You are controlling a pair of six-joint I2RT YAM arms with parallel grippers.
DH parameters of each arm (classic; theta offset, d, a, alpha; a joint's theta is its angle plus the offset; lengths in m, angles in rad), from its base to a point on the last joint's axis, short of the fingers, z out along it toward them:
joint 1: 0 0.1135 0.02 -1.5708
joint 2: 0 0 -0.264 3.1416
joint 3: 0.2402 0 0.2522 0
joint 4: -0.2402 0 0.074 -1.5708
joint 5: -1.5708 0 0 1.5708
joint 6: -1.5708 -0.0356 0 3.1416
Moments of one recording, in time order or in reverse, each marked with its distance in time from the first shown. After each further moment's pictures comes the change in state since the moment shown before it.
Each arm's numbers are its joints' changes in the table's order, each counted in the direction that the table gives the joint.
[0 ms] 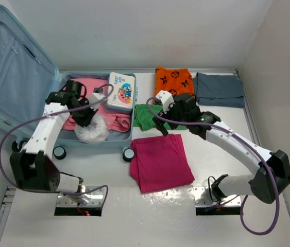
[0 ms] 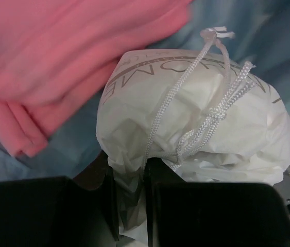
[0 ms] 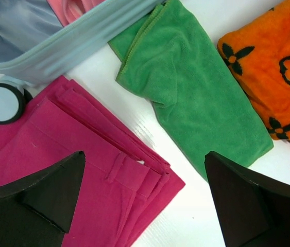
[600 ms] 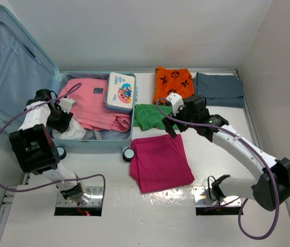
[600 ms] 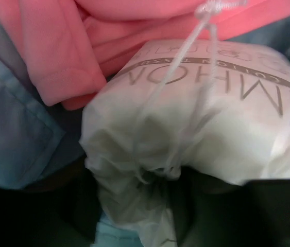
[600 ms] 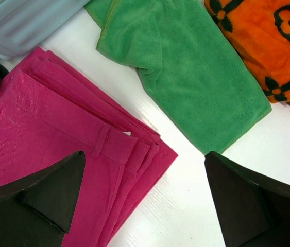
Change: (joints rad) left arm 0.492 0.270 -0.115 0.220 0.069 -0.093; right arm -0.105 -0.075 -0.087 -0.048 0.037 0.017
